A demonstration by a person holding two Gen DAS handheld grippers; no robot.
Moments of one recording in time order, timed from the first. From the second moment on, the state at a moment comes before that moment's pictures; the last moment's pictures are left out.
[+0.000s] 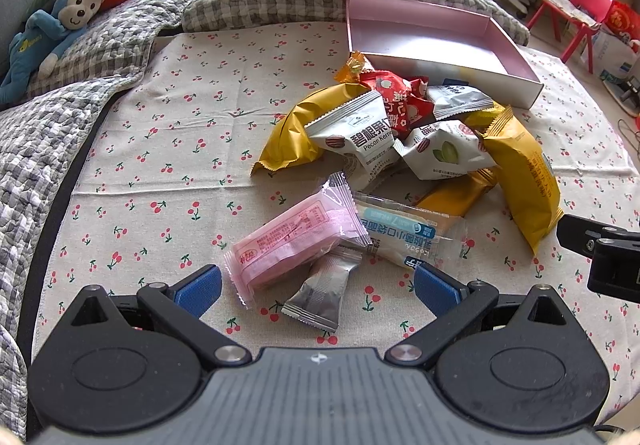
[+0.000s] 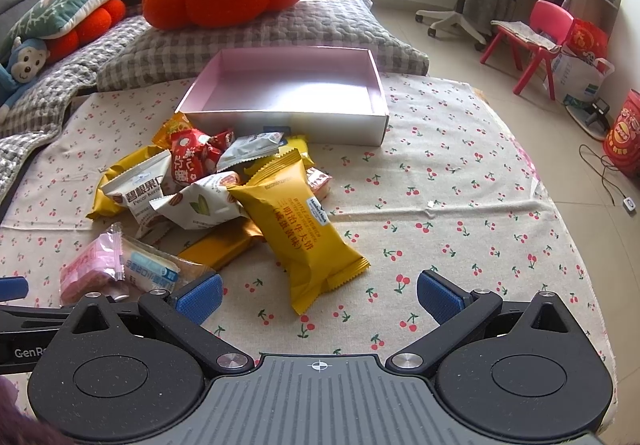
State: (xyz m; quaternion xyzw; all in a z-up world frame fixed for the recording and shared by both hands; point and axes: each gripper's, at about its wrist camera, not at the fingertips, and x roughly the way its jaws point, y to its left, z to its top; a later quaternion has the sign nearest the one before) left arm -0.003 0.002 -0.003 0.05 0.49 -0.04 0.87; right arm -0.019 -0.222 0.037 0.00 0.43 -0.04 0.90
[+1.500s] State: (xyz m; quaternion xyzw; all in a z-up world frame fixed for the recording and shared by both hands) left arm 0.057 -0.013 0.032 0.07 0.43 -0.12 0.89; right arm 0.040 -0.255 0.074 0.06 0.43 0.04 0.90
